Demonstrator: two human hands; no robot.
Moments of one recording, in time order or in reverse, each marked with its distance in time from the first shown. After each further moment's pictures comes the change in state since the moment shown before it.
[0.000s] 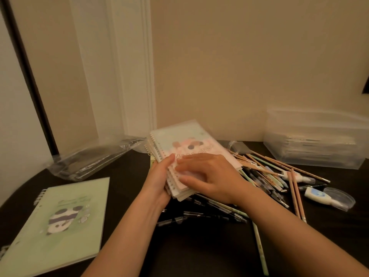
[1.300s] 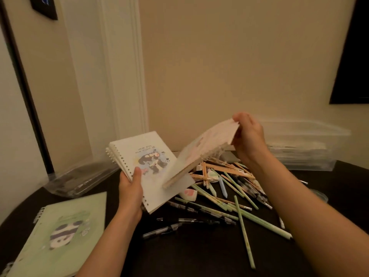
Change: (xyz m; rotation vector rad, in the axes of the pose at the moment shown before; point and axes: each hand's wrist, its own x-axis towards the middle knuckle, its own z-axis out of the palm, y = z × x) left_hand -0.015 0.019 -0.029 0.295 0.292 0.409; right_hand 0.017 0.015 -0.089 1.104 0.846 0.689
